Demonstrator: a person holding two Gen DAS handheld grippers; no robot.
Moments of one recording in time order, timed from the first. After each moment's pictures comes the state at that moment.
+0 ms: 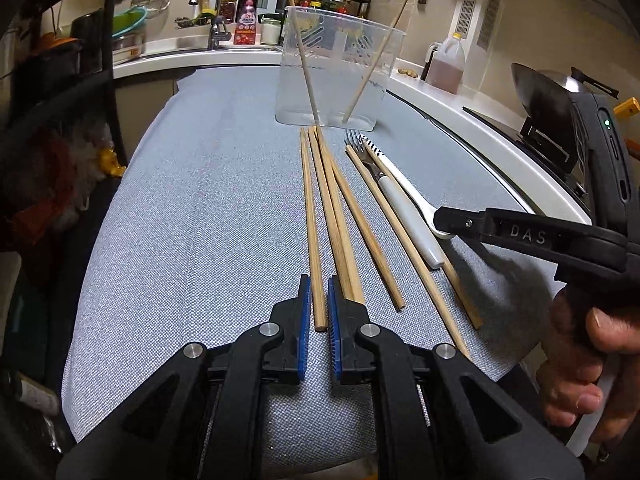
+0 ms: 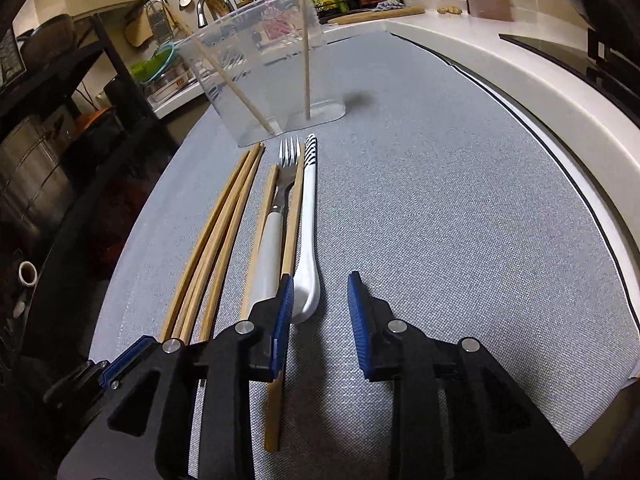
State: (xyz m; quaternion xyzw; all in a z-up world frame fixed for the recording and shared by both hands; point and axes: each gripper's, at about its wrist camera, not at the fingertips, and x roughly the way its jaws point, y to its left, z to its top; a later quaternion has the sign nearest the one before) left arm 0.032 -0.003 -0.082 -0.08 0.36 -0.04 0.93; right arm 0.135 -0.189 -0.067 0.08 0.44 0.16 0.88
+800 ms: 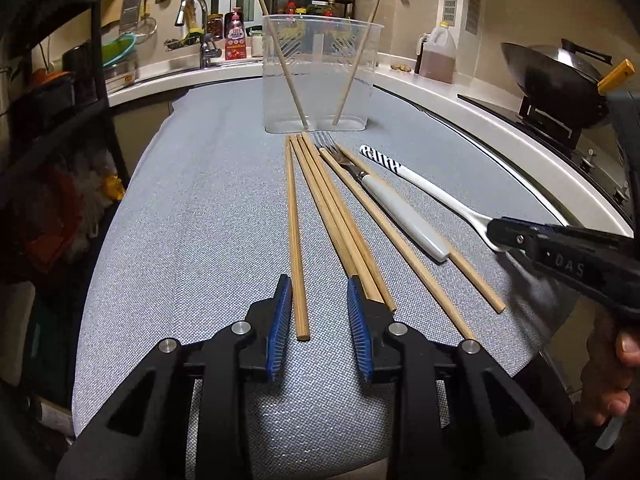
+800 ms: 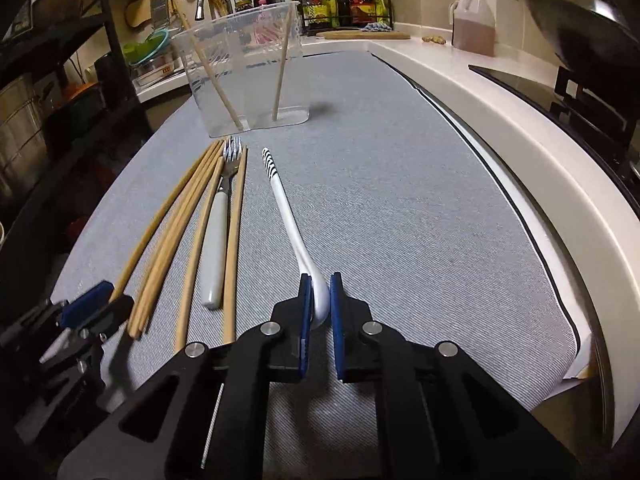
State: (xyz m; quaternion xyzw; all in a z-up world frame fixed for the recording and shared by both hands) left arm 0.035 -0.025 -0.083 -0.02 0.35 -0.03 0.94; right arm 0.107 -0.216 -0.063 0.00 0.41 0.12 0.91
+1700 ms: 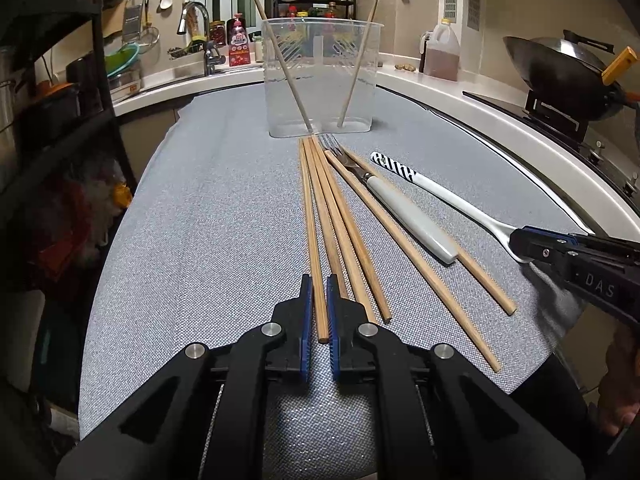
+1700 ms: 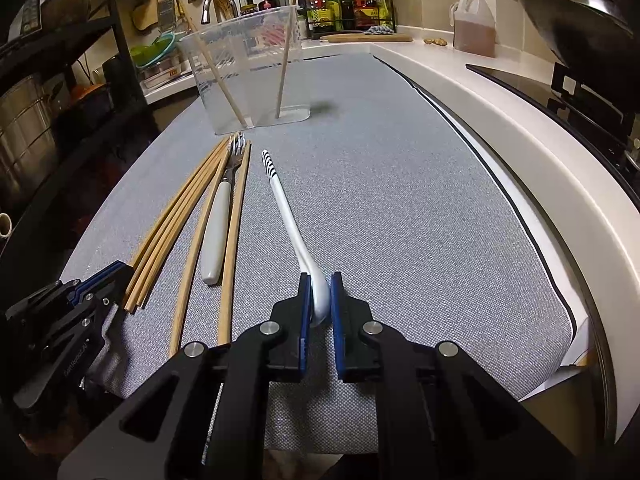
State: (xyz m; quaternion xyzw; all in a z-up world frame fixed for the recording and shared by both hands) left arm 0.039 -0.031 -0.083 0.00 0.34 -0.01 0.94; right arm 0.097 -0.227 -0.065 0.01 0.40 0.13 0.91
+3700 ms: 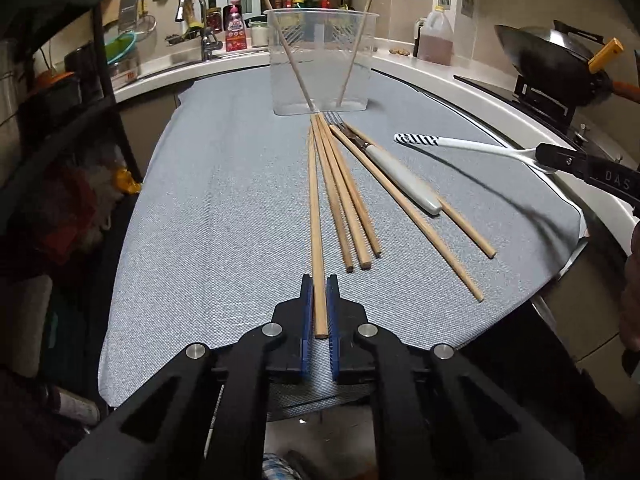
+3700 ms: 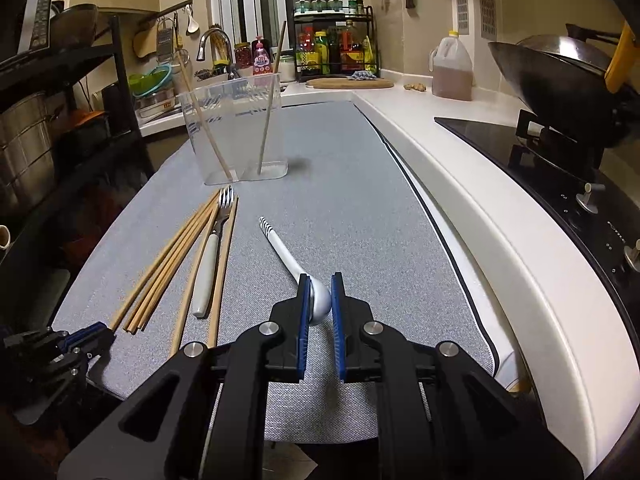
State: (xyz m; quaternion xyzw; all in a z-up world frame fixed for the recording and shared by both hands) left arm 0.003 -0.018 -0.079 -0.01 0.37 -0.02 0.93; right arm 0.079 -0.257 -0.019 0.00 0.33 0.10 0.94
